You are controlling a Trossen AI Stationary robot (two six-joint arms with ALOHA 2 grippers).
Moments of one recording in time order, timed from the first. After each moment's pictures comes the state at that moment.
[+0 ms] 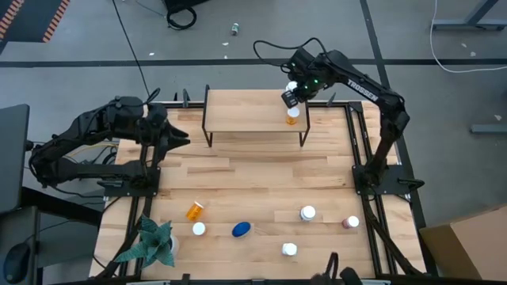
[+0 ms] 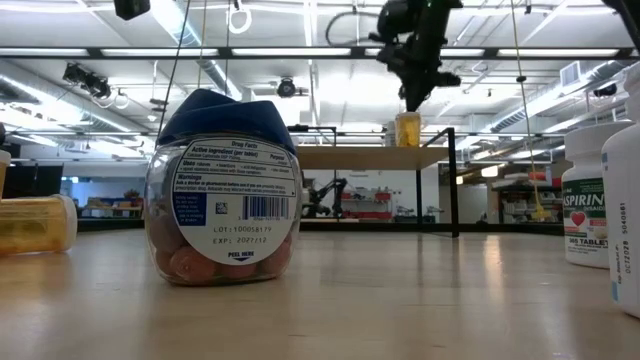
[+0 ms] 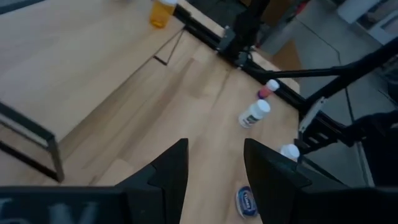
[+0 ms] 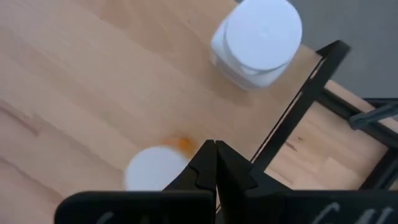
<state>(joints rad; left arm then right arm) 0.30 0.80 1.20 -0.90 0.16 -0.44 -0.65 1.75 1.92 -1.38 0.03 0.37</state>
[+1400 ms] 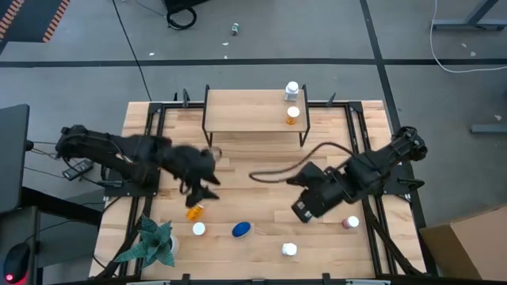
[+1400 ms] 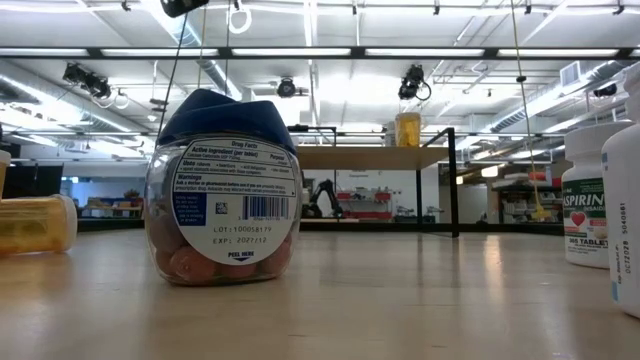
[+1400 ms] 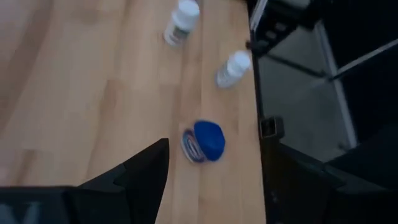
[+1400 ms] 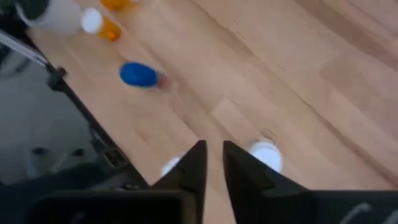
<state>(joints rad) -0.22 1.20 1.20 -0.70 0.12 -0.46 0.53 1.66 1.92 -1.46 0.26 1.32</state>
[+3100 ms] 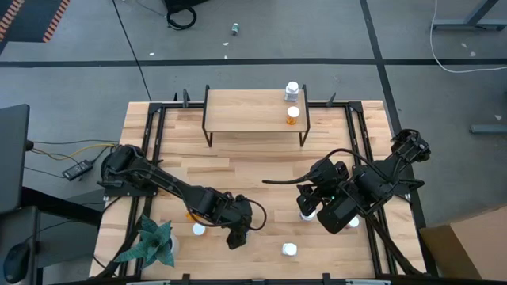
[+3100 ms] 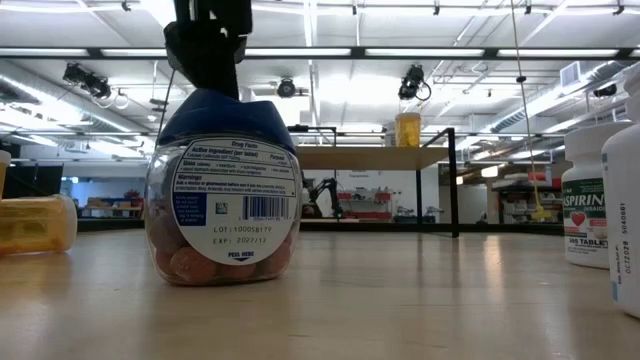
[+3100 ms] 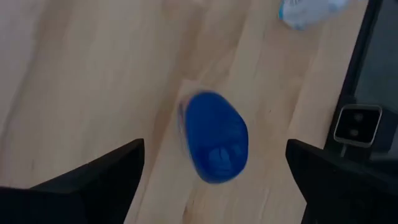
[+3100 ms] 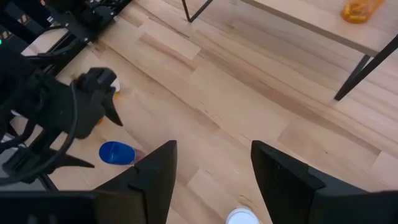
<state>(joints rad) -0.45 1.84 1.49 -0.78 -0.08 -0.78 0.65 1.65 1.92 -1.57 0.69 1.52</state>
